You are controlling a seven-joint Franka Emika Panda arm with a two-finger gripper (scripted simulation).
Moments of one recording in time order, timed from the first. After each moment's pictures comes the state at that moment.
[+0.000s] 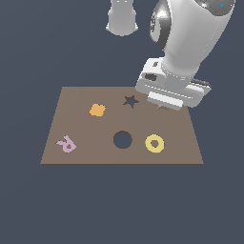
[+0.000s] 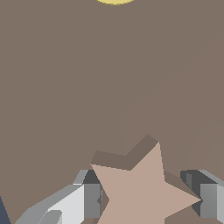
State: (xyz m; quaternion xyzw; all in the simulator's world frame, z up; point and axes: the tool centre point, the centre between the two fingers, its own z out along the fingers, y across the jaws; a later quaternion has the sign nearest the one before) arm -0.064 0.144 0.033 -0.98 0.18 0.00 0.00
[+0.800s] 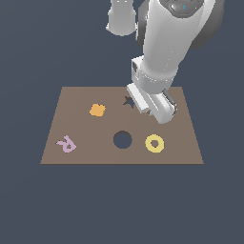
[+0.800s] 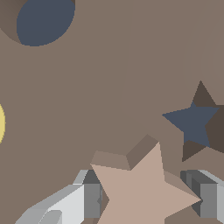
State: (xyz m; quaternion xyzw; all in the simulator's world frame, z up) arm -0.049 0.088 0.037 -0.83 0.55 0.00 0.00
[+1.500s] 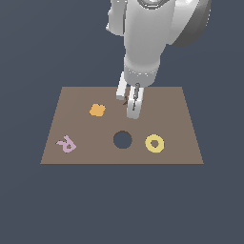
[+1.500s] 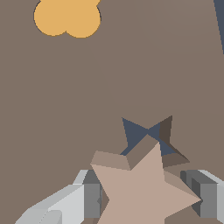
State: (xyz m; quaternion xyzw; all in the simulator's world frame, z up) arm -0.068 0.049 0.040 -0.64 0.77 0.00 0.00
